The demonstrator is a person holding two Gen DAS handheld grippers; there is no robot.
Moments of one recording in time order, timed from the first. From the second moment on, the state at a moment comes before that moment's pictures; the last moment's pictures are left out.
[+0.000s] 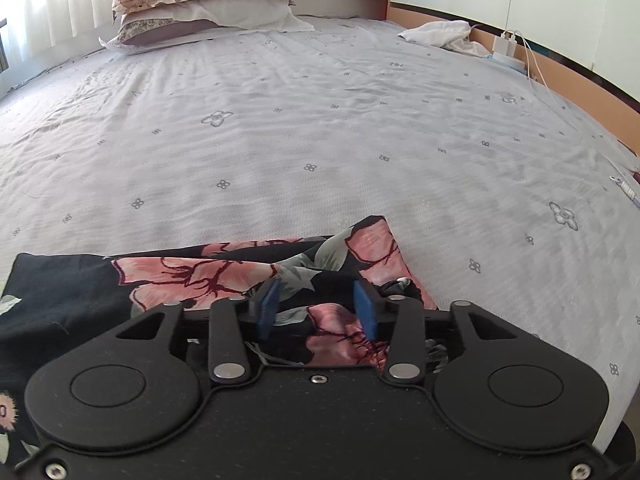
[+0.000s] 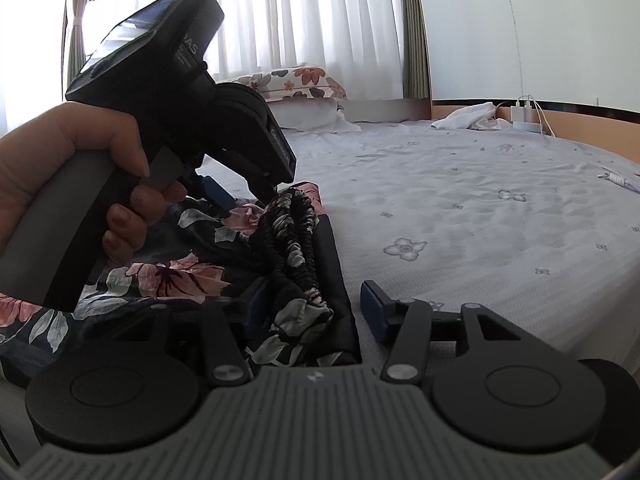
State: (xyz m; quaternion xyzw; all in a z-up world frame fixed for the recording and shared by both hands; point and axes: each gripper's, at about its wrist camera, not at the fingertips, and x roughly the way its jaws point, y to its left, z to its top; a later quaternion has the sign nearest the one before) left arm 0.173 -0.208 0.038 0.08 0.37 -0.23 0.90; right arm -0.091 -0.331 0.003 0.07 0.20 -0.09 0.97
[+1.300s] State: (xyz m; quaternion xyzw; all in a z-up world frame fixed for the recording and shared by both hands) left arm 0.250 0.001 0.040 -0.01 0.38 -0.07 0.92; right arm -0.070 -0.226 0.014 0.03 0.24 0.06 0.97
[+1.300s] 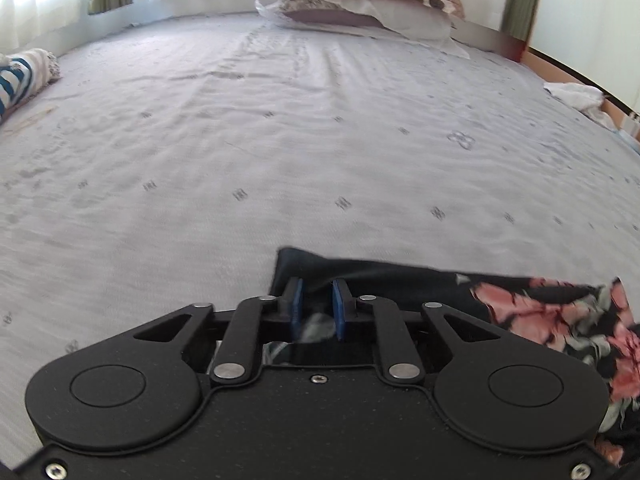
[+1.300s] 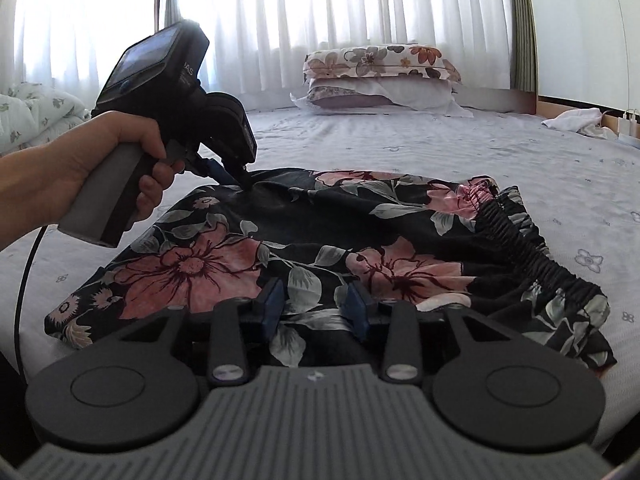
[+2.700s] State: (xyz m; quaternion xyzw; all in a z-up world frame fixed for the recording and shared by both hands) left arm 0.258 0.012 0.067 -0.06 0.32 -0.11 0.94; right arm 0.122 -0.392 0.066 0.17 0.28 0.08 0.94
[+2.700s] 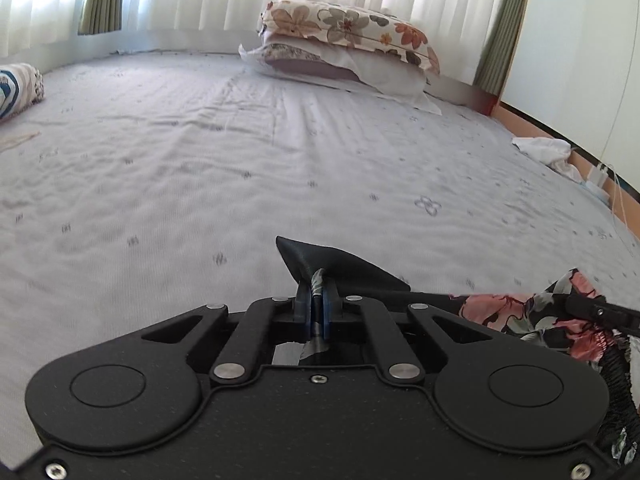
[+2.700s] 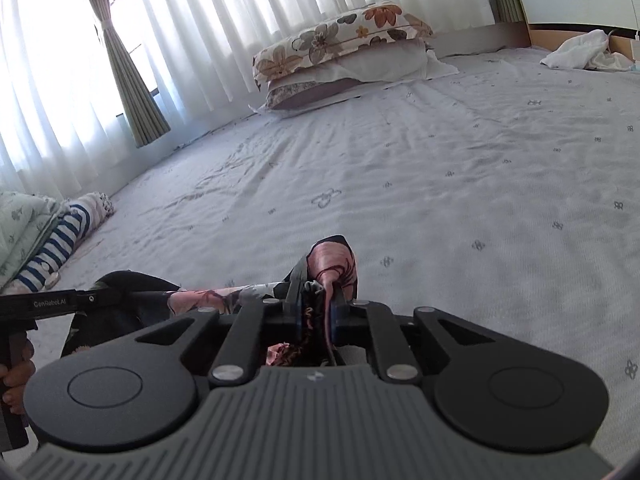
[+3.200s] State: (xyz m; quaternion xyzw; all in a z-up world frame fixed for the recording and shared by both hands) left arm 0.287 -0.007 0.034 0.00 0.36 -0.04 0.93; right arm 0.154 -0.394 0.041 0.16 0.32 0.02 0.93
